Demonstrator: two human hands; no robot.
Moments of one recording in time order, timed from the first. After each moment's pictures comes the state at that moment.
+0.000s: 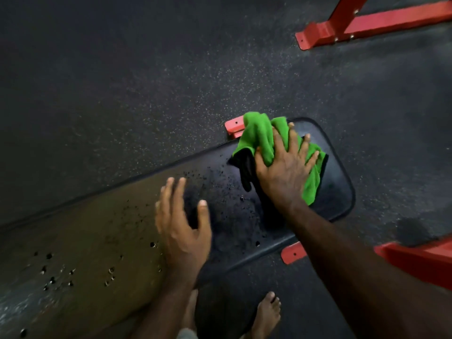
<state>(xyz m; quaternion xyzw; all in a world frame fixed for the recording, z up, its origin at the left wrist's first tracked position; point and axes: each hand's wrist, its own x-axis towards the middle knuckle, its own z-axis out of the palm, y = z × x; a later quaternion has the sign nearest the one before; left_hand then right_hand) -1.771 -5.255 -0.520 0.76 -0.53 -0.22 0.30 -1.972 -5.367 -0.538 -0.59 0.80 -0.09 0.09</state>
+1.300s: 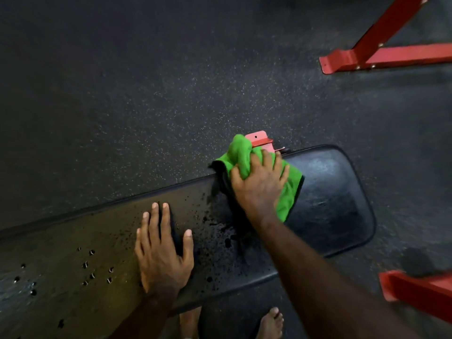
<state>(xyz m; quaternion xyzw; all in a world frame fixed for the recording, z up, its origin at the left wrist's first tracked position) -1.669 -5.222 -0.534 0.82 -0.55 -0.14 0.10 -1.846 -5.378 -0.521 -0.62 0.77 -0.11 0.08</state>
